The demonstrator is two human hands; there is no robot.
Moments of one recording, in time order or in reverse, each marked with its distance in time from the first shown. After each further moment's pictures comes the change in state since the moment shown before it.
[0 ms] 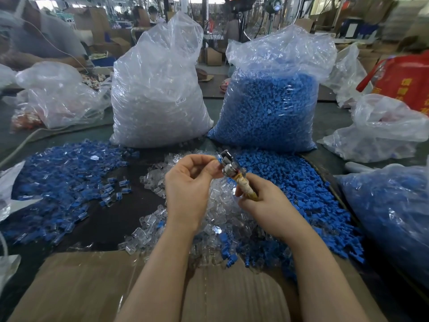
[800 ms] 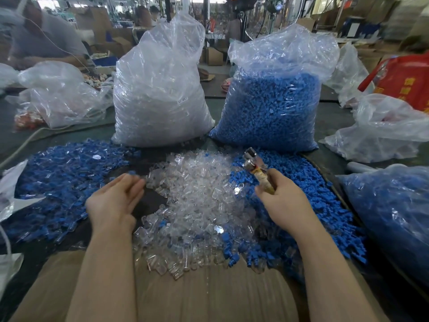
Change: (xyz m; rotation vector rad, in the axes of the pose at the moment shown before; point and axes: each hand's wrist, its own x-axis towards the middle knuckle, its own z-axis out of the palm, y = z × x) left_hand 0.033 -0.009 -0.106 -0.195 0.626 -0.526; right_hand 0.006 0.020 -0.010 -0.216 0.203 0.185
